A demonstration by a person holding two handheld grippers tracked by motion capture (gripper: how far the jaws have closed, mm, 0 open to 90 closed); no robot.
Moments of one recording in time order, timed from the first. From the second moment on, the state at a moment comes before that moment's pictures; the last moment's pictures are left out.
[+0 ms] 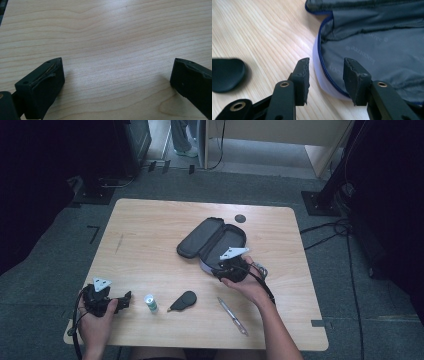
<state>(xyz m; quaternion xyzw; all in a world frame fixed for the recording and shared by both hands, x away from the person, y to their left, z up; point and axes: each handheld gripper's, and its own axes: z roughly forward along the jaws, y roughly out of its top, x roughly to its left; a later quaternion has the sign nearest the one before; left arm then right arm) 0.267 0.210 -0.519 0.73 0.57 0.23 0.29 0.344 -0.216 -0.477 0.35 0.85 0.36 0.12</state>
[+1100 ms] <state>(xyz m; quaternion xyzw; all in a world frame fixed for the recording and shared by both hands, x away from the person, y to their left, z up) 0.267 0.210 -0.519 0.74 0.57 0.23 0.29 0.339 -0.154 -0.463 0.43 0.82 0.36 0.14</state>
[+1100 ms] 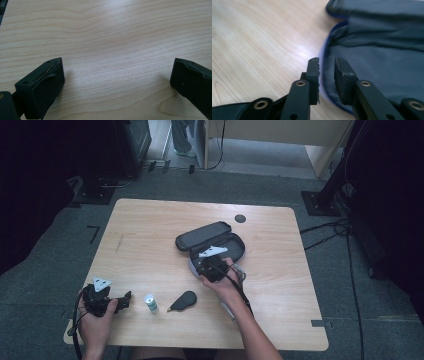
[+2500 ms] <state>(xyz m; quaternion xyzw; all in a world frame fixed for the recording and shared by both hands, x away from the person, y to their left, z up) 0.267 0.210 -0.519 0.73 0.57 0.23 0.29 0.414 -0.275 -0.455 0.57 0.72 0.33 0.22</state>
